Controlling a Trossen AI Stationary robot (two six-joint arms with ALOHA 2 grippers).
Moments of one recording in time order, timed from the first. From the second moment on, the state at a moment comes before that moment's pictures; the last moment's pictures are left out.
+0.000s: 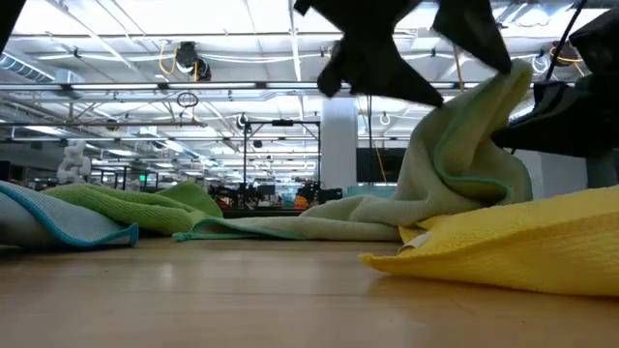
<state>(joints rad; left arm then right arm) -0.37 2.14 1.62 -0.06 -0.57 -0.50 0.77 1.38 0.09 0.89 1.06 -0.07</state>
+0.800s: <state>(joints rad) -0.30 2.14 1.62 0.07 -0.62 -0.38 0.79 1.38 0.21 0.95 1.28 -0.46</state>
